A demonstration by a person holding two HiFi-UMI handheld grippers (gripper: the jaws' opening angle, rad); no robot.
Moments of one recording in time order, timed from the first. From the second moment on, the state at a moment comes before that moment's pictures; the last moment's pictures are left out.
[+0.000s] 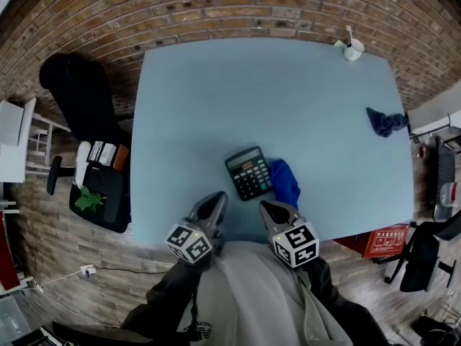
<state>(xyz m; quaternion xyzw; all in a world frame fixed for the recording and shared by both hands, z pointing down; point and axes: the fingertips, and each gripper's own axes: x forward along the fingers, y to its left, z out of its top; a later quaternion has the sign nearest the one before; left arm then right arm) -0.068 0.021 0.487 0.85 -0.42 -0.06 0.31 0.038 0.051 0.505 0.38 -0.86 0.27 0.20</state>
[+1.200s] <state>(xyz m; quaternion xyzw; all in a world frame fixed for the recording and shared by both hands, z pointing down) -0.060 -0.034 0.535 0.82 -0.42 -0.02 0.38 0.102 0.006 0.582 0.41 -0.82 0.19 0.36</state>
